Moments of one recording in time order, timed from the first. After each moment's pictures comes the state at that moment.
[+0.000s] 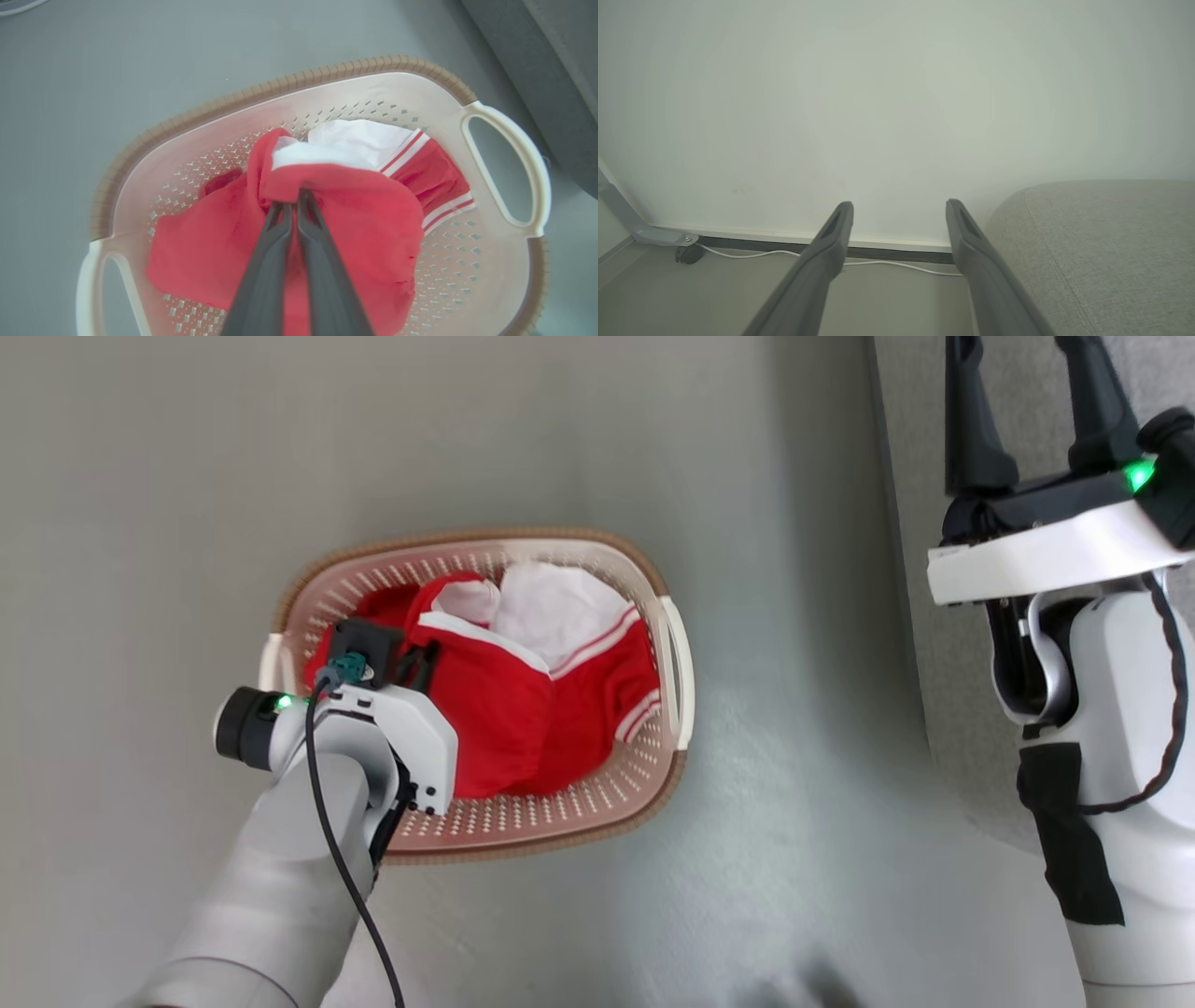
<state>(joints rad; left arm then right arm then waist) -0.87 0.03 -0.64 1.27 -0.46 -0.06 -0.25 -0.76 -0.08 0.11 0.30 0.19 0.12 -0.26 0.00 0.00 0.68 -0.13</state>
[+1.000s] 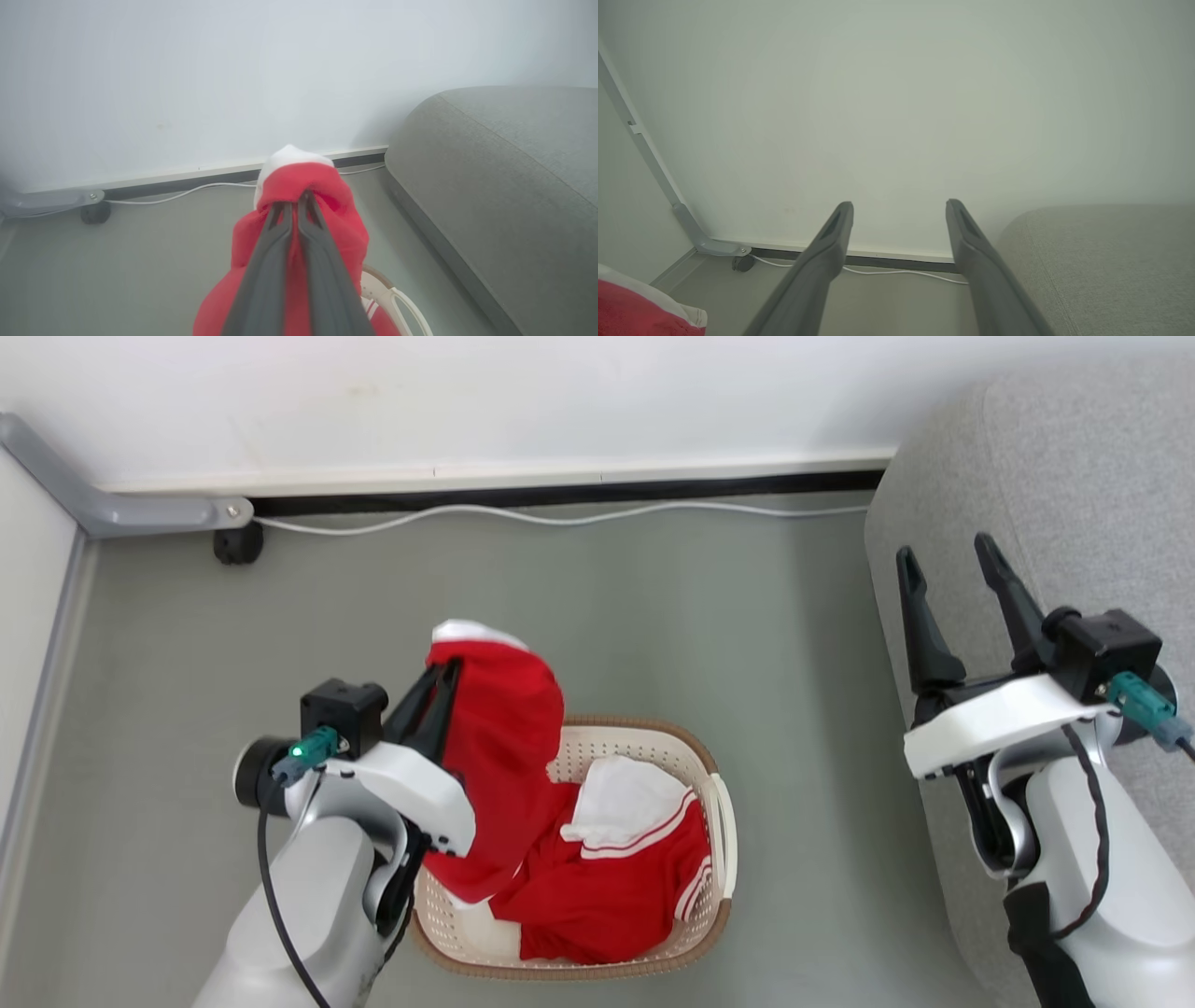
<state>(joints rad) -0.53 0.08 -0.38 0.73 -0.38 -0.08 -0.25 -0.53 -0.11 0.16 0.46 0.24 0.12 -0.26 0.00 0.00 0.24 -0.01</state>
